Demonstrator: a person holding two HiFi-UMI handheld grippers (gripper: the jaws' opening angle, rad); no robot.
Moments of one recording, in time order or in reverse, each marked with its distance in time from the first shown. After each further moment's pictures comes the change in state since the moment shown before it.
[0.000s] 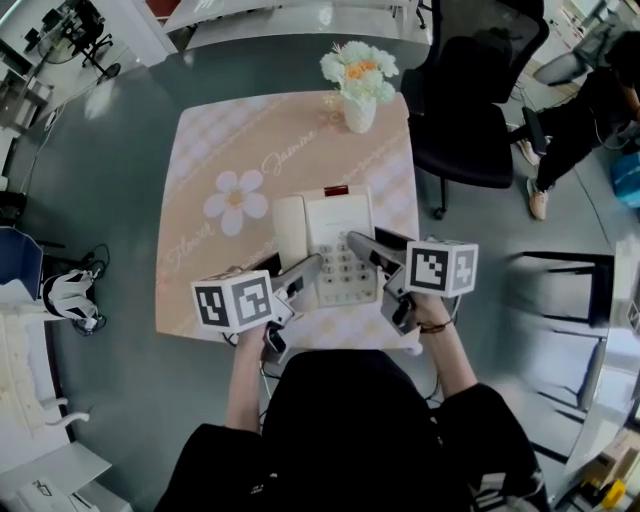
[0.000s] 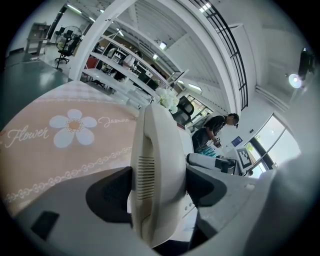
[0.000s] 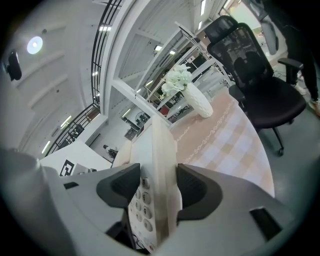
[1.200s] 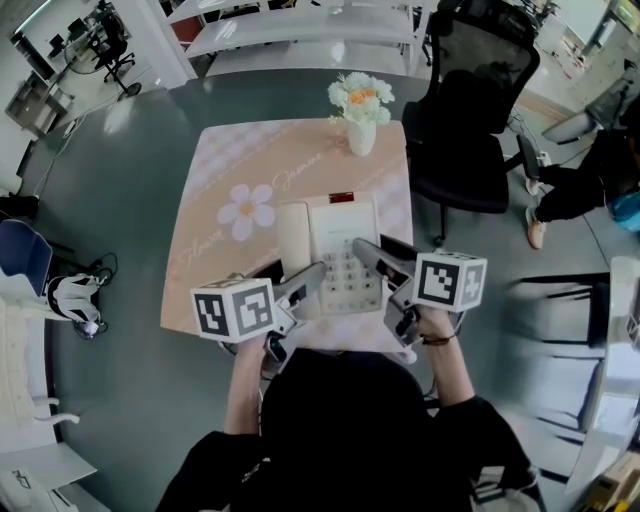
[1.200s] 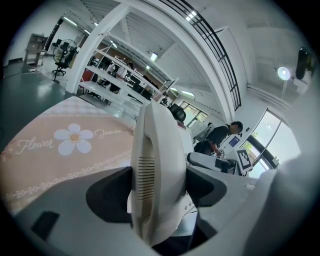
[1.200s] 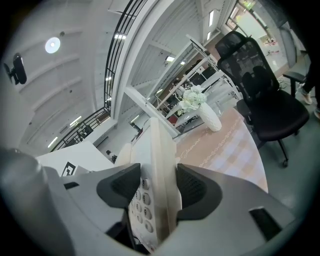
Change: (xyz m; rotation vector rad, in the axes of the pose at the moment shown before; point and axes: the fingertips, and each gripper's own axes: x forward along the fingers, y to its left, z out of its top) left arm -0.043 -0.055 0.002 0.077 -0.102 -0.005; right arm -0.053 0.049 0.015 -0.087 -0.103 0.071
